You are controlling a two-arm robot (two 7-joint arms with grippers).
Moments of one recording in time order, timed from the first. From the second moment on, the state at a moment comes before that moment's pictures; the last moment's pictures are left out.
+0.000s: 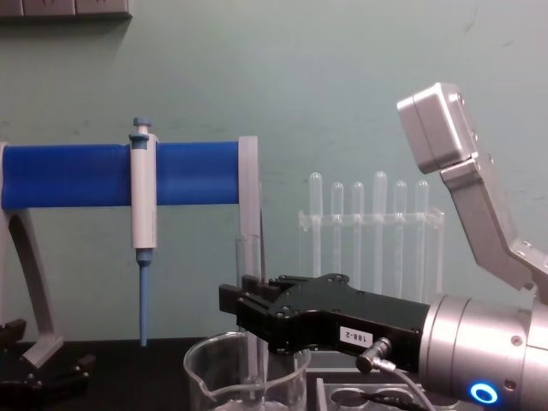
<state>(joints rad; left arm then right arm) -0.20 0.60 0.45 -1.41 -0.25 -0.12 0.03 0.37 0.29 -0.56 -1.41 0.37 -0.06 0.49</state>
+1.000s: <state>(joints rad) -0.20 0.60 0.45 -1.41 -0.25 -0.12 0.03 0.37 0.29 -0.56 -1.41 0.37 -0.06 0.49</state>
